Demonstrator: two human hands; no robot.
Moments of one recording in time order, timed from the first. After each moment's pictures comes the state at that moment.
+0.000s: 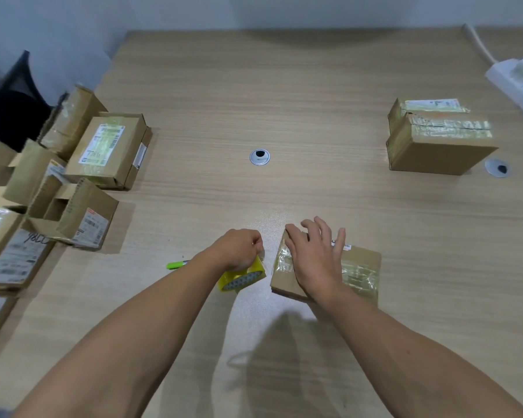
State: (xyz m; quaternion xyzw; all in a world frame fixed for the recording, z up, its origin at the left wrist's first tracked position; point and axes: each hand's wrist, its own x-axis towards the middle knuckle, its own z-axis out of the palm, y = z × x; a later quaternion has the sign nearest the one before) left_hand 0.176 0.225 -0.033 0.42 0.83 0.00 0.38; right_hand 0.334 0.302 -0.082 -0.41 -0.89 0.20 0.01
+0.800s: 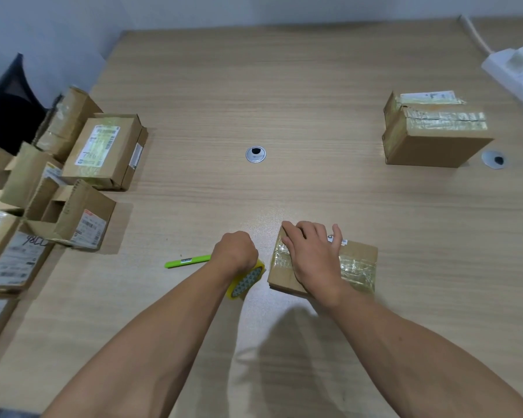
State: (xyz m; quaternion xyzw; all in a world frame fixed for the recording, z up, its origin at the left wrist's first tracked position) left_hand 0.194 0.229 -0.057 0.30 0.90 -0.03 0.33; right_hand 0.341 0.302 -0.102 -0.39 -0.90 0.16 0.09
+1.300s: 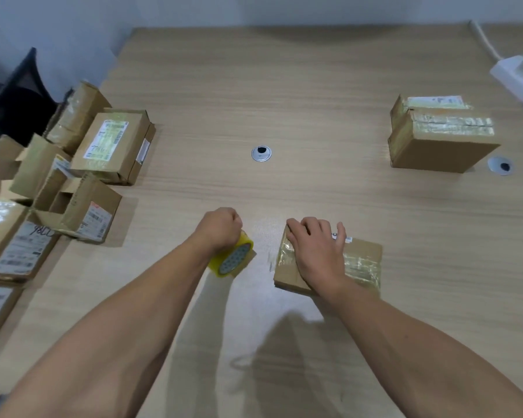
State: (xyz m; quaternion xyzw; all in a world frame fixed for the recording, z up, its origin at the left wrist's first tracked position) left_hand 0.149 0.217 -0.021 0.29 0.90 0.06 0.31; right_hand 0.337 0.306 -0.096 -0.39 -0.91 0.14 0.06
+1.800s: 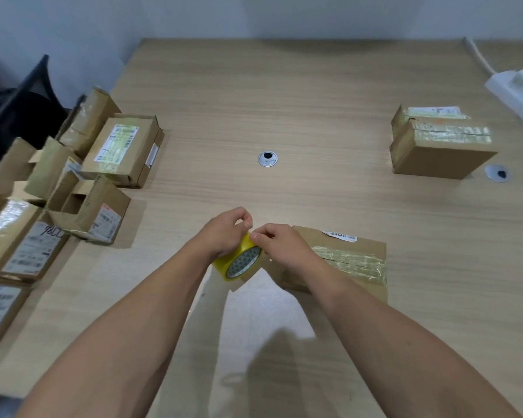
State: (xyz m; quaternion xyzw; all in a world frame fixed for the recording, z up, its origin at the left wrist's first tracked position) left_hand 0.150 0.197 -0.013 0.31 0.84 0.23 0.37; right_hand 0.283 0.280 -0.036 -0.37 -0.70 0.61 0.00
